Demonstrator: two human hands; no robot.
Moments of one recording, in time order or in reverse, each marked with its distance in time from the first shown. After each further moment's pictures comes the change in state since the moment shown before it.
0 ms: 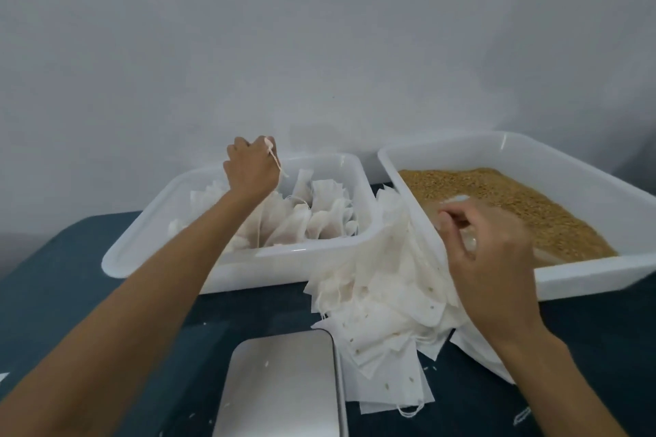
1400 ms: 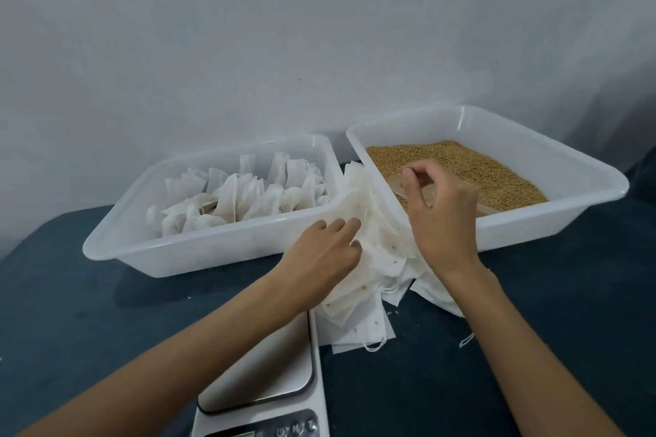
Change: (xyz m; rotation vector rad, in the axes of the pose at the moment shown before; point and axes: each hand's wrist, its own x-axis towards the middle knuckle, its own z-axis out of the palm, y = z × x) left_hand -0.198 0.065 -0.001 0.563 -0.400 1.031; right_hand 0.002 -0.005 -0.004 0.201 0.064 0.170
